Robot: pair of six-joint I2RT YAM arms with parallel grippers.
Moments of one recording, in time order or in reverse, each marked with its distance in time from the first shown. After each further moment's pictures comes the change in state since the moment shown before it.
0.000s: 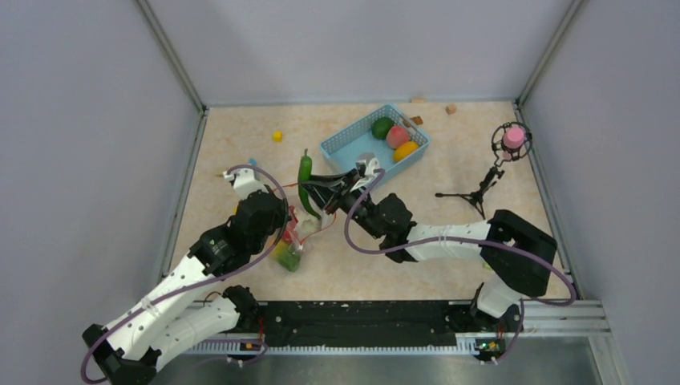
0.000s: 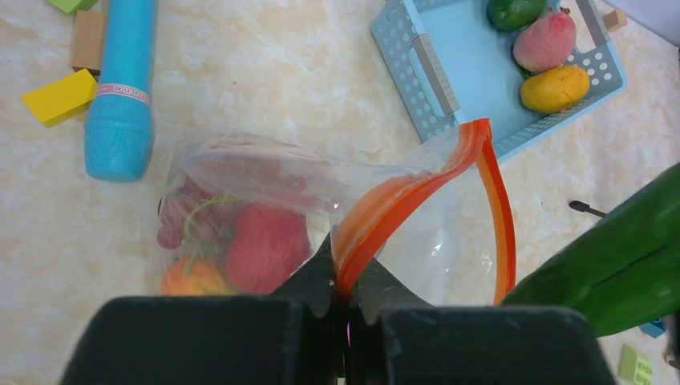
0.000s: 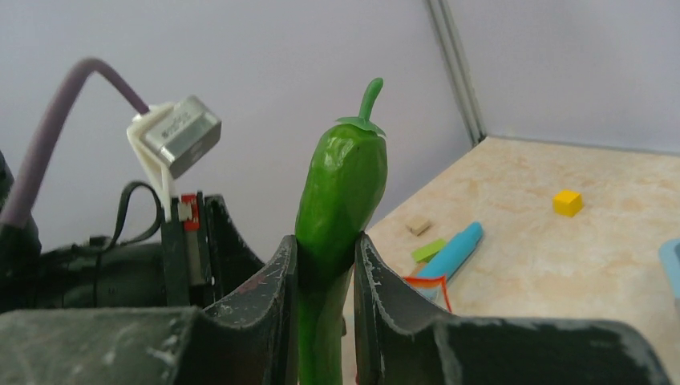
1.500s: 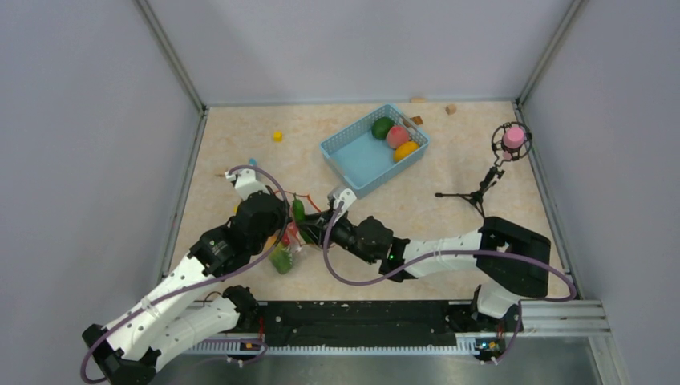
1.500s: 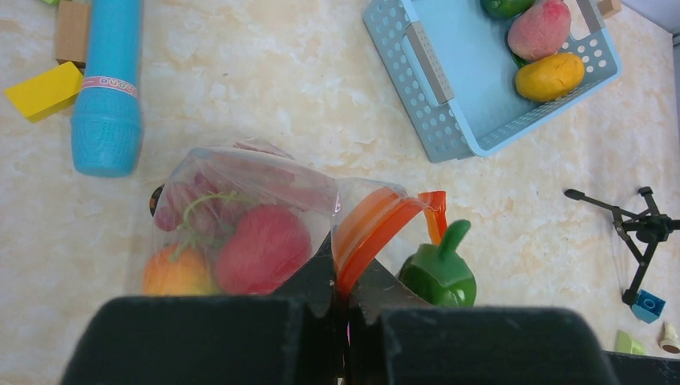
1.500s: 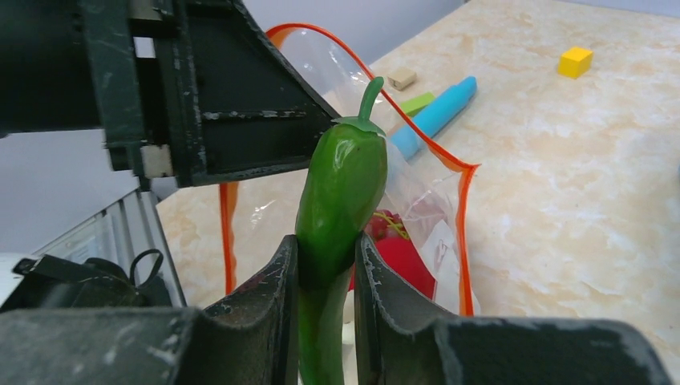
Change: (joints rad) left arm 0.000 -0.005 -0.006 0.000 0.025 0.000; right arm 0.167 0.044 -0.066 -0.225 0.100 -0.121
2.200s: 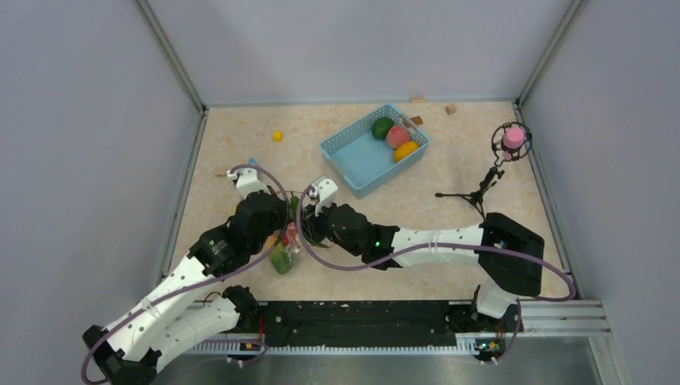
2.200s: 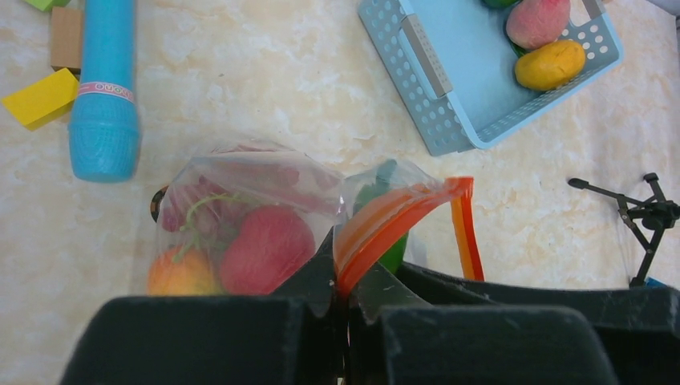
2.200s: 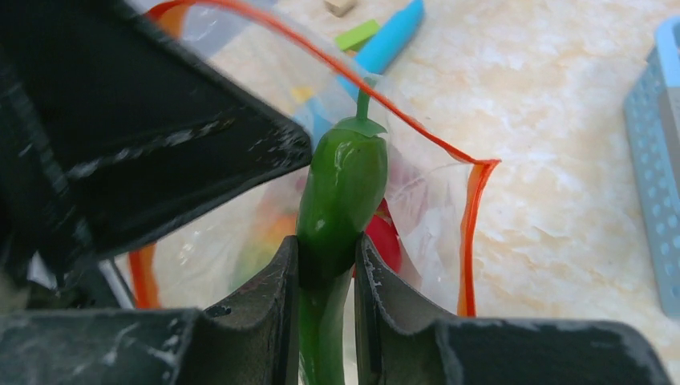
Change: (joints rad) left arm 0.006 0.000 0.000 0.004 0.026 0.034; right arm 0.000 0.016 0.201 -0.426 0.062 0.003
